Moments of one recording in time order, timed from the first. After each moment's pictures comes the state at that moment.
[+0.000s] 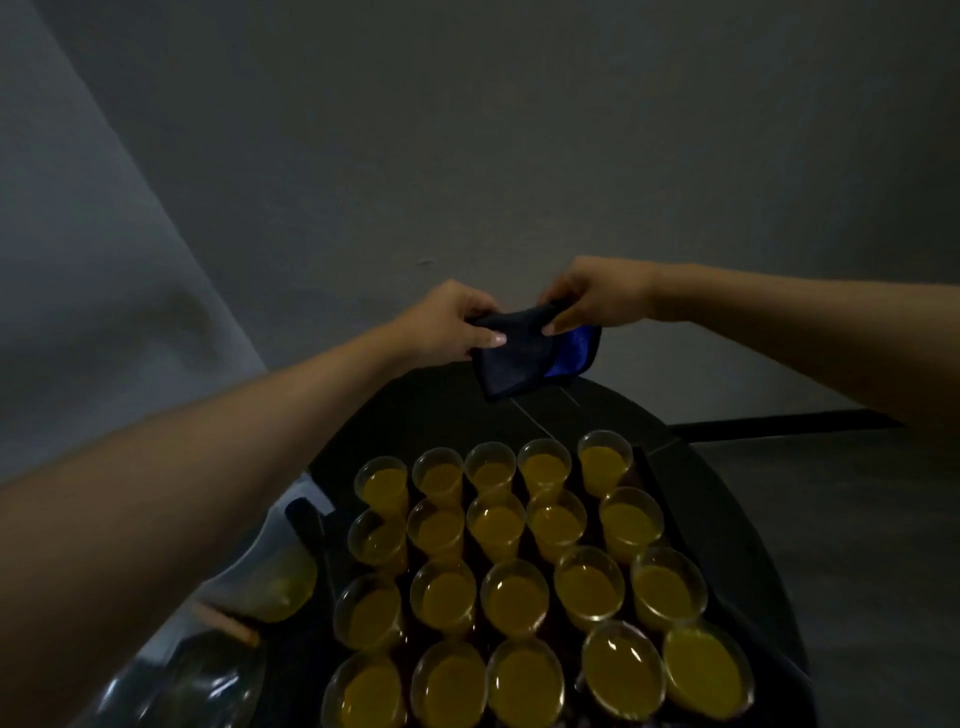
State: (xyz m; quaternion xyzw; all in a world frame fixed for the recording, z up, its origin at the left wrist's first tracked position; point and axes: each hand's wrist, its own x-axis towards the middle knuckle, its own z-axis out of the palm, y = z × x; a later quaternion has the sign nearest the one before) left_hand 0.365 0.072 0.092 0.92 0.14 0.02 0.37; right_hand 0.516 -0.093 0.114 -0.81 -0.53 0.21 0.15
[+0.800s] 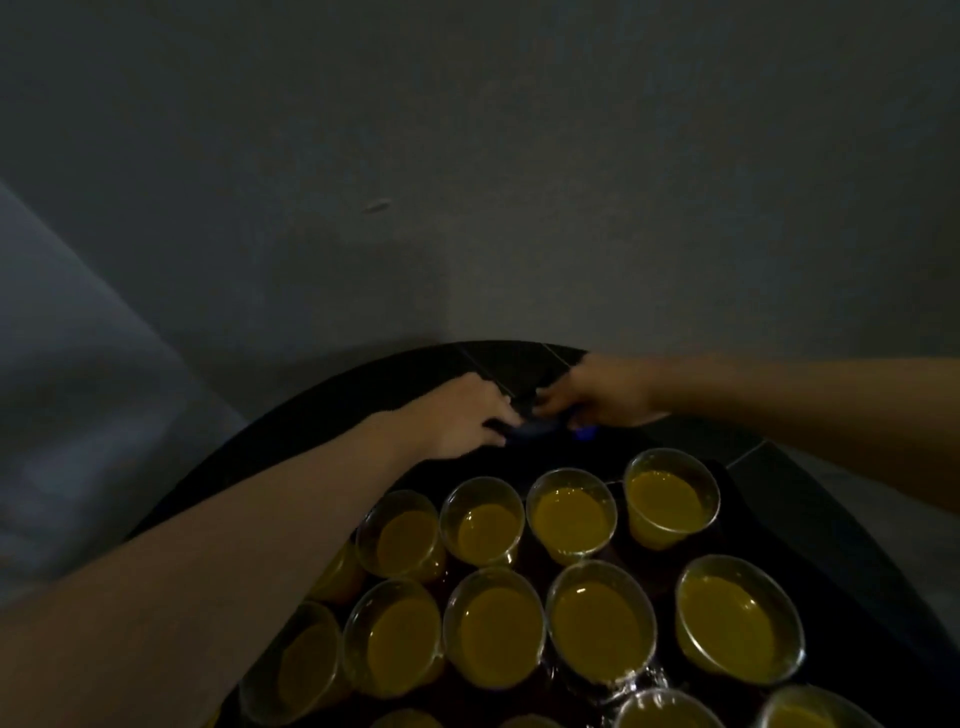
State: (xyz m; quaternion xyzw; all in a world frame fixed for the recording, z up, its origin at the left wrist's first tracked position) left_hand 0.450 0.142 -0.119 0.97 -0.02 -0.17 0.15; right_hand 0.600 -0.026 -0.117 -0.72 -0.65 0.19 -0.11
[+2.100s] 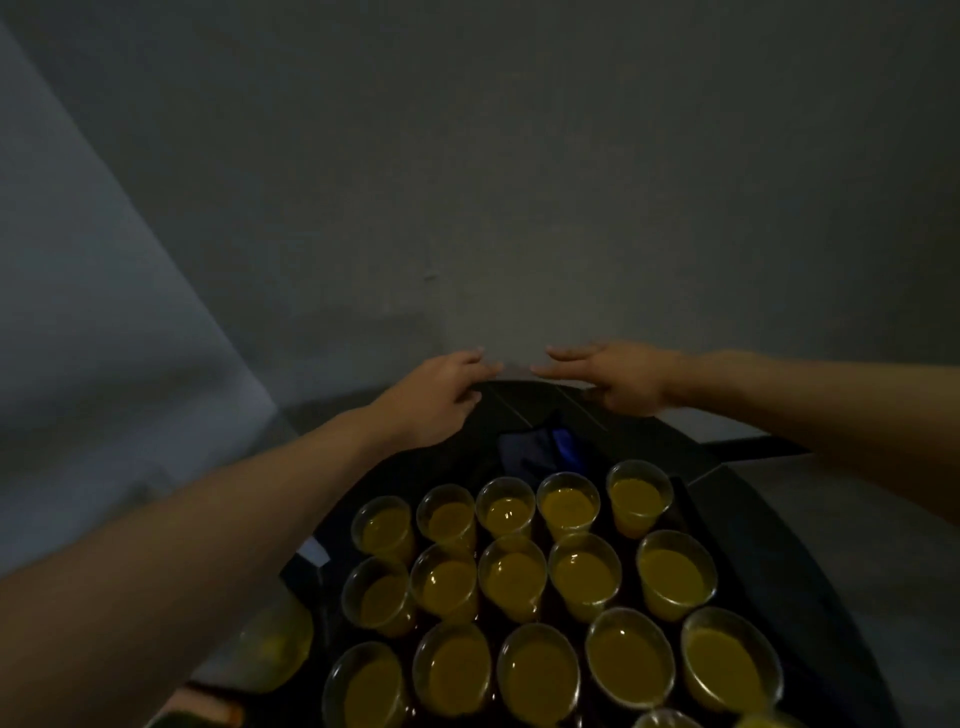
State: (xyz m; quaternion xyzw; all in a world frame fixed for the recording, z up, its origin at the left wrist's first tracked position) left_hand 0.358 0.107 0.014 0.99 0.09 -0.01 0.13; right_hand 0.537 -0.081 0.007 -0.80 -0.59 0.13 -0.02
